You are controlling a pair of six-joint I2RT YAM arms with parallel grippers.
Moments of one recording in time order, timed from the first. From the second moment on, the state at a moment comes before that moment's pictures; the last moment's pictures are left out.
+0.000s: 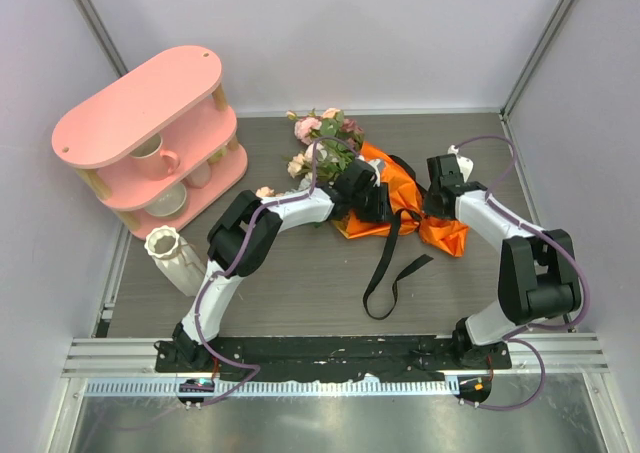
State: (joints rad) left arm -0.80 2.25 1.63 -0.10 0.29 -0.70; right arm 0.17 1.55 0.96 -0.40 0.28 0.53
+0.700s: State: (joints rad) left arm -0.80 2.25 1.61 -0.06 0.31 -0.71; right arm 0.29 1.52 1.02 -0.42 0.44 0.45
